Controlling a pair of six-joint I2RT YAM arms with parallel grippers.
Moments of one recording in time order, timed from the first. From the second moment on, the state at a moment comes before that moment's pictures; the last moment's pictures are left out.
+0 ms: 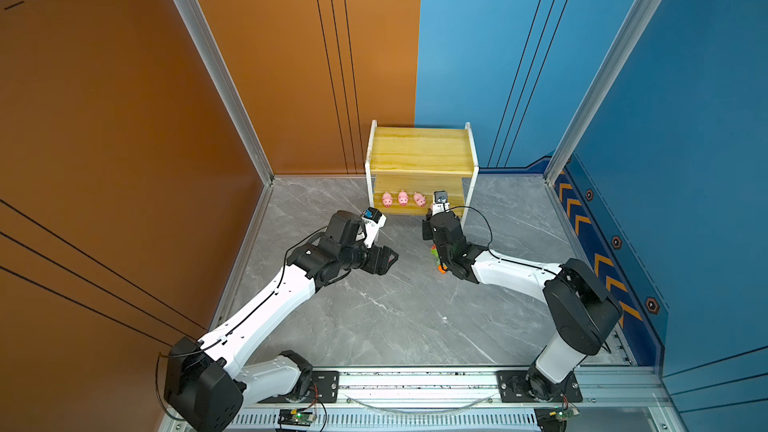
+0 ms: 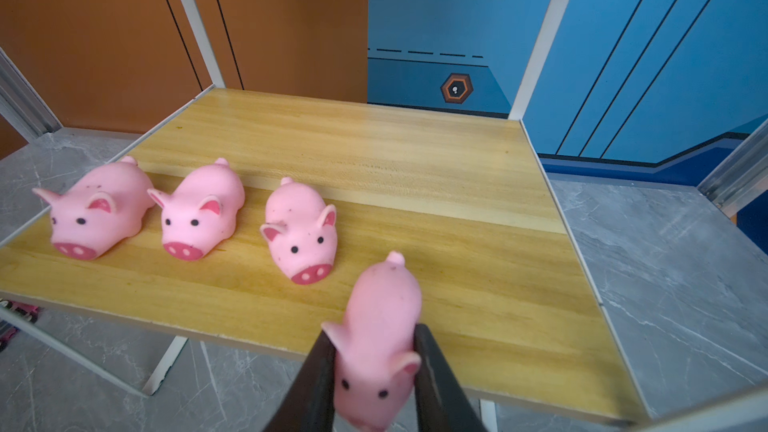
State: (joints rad) left arm -0.53 1.19 1.00 -0.55 0.28 -0.21; right arm 0.70 1.70 1.01 0.34 0.59 0.18
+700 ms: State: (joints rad) left arm -0.53 1.20 1.00 -0.55 0.28 -0.21; right arm 0.63 1.79 1.10 0.36 0.57 0.20
